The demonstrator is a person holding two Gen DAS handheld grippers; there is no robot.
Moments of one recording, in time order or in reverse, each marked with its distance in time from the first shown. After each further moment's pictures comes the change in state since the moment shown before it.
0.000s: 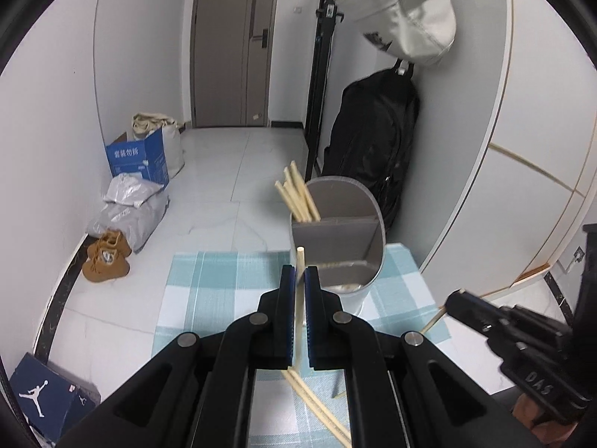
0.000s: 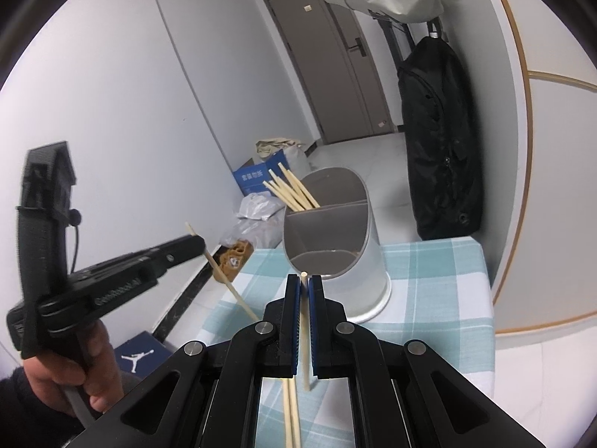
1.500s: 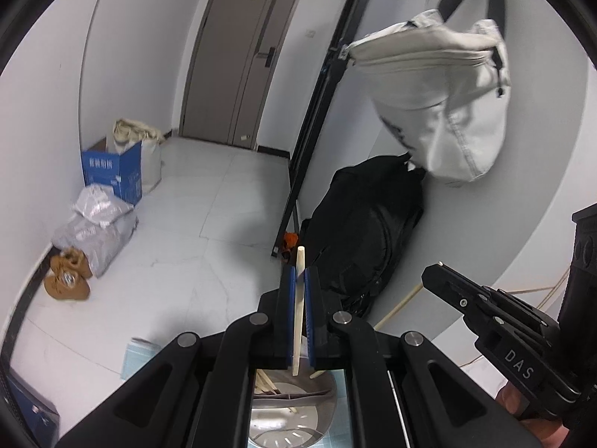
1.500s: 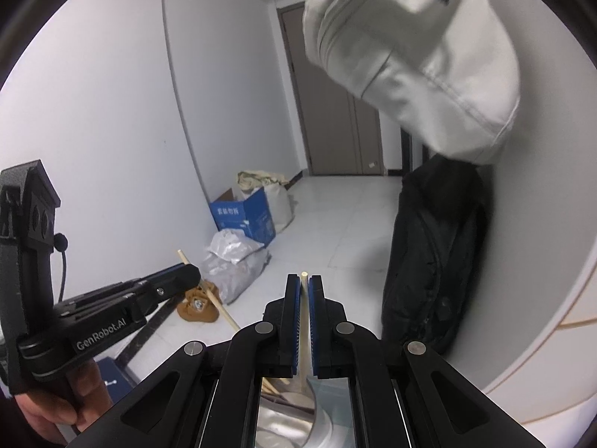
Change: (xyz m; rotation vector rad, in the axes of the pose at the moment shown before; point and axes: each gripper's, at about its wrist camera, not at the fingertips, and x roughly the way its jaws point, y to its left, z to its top) left arm 0.057 0.010 0.135 -0.187 -0.056 -0.108; right arm 0.048 -0.003 0.206 -0.161 -0.045 -0.095
